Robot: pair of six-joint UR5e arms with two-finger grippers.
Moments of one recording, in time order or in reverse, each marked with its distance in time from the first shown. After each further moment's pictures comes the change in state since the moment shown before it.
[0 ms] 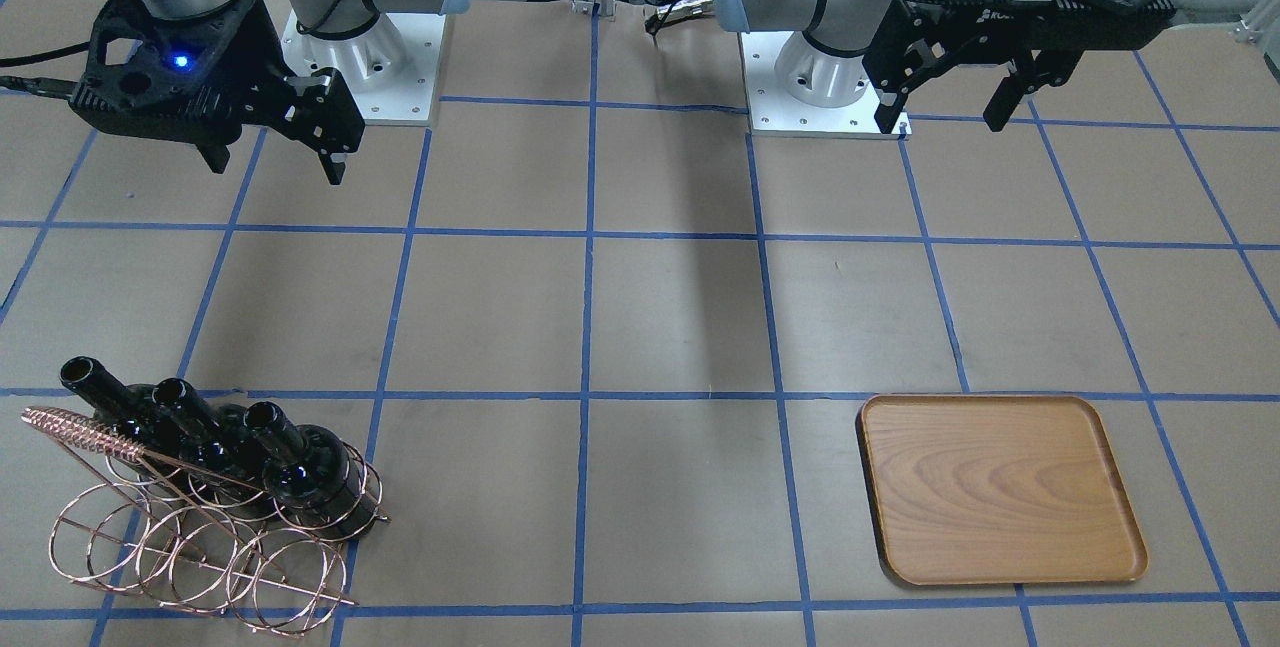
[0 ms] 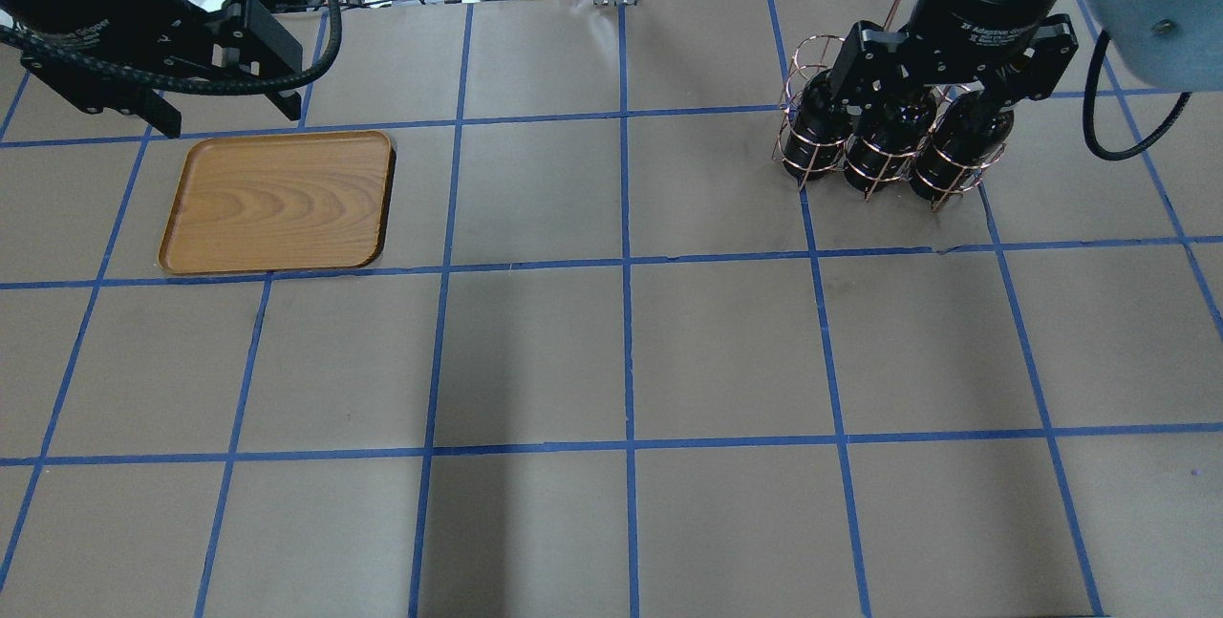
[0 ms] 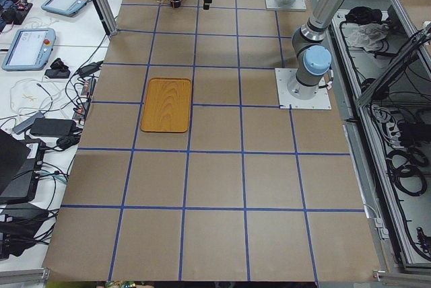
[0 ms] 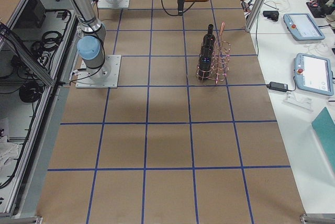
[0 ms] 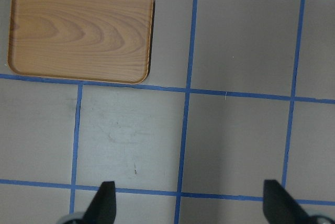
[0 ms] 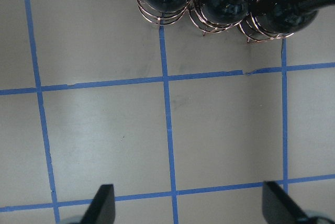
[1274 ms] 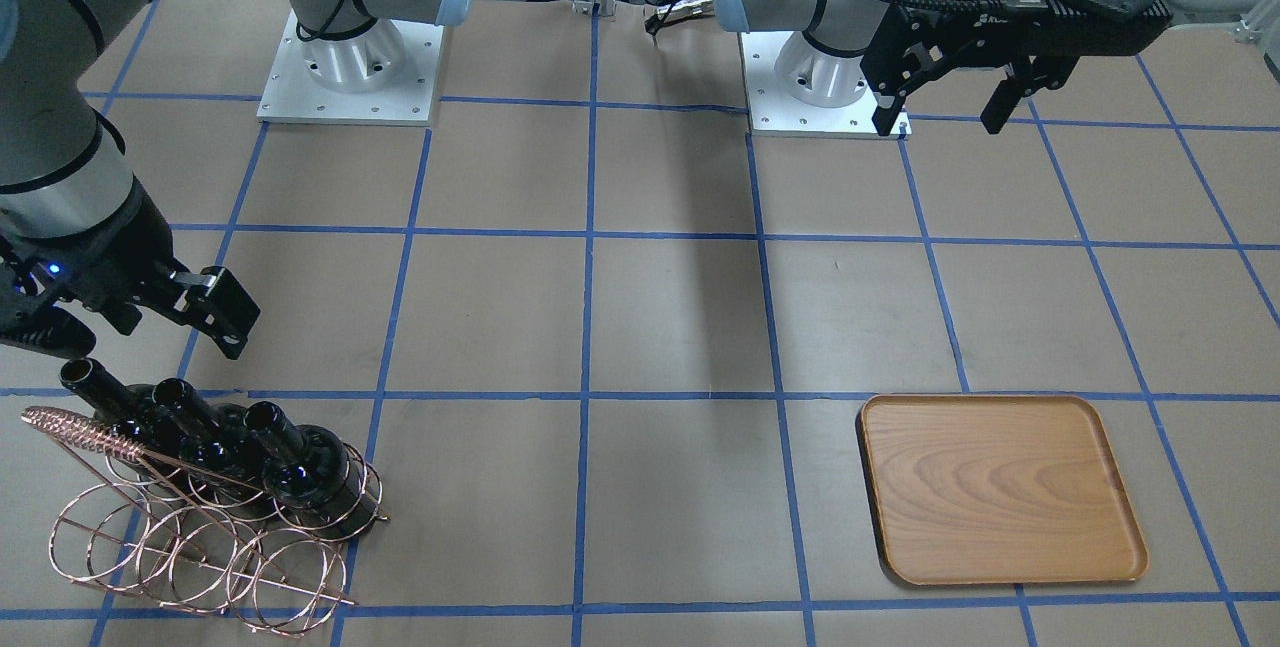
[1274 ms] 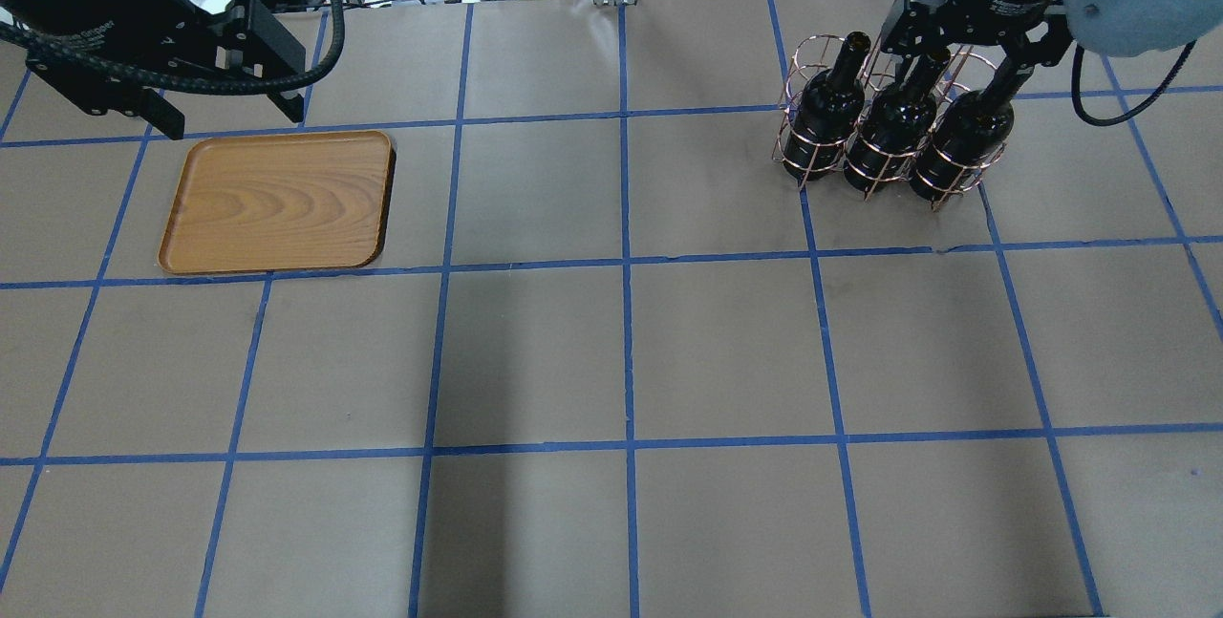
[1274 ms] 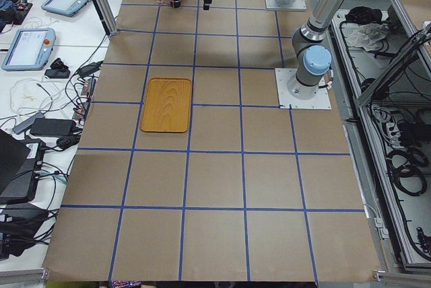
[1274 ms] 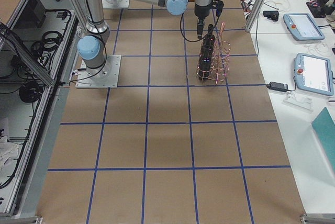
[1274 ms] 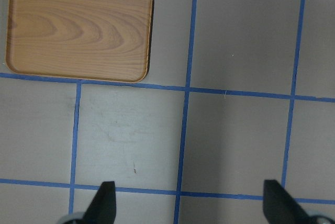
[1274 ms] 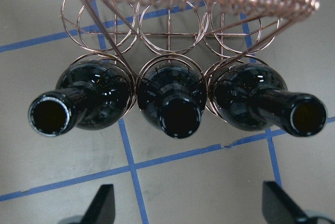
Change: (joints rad) left arm -0.001 -0.005 -0.001 -0.001 -0.001 0.000; right arm -0.139 0.205 0.001 -0.288 0.006 0.006
